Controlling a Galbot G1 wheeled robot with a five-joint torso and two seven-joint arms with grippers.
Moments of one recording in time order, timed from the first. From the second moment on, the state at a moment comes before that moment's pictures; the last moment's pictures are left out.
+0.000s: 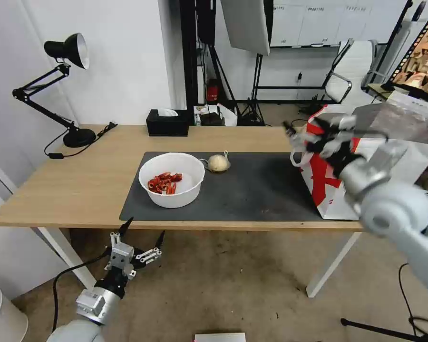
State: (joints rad) left arm 1.71 -1.17 -0.57 -2.11 -0.15 -0.20 0.07; right arm -0.99 0.63 0.25 2.11 0.94 0.03 0.12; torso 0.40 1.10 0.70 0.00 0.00
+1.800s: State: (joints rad) left arm 1.71 -1.20 -0.54 -2.04 -0.12 -0.16 0.04; right arm -1.70 0.98 0.43 2.07 0.53 0.18 0.04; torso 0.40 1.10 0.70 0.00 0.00
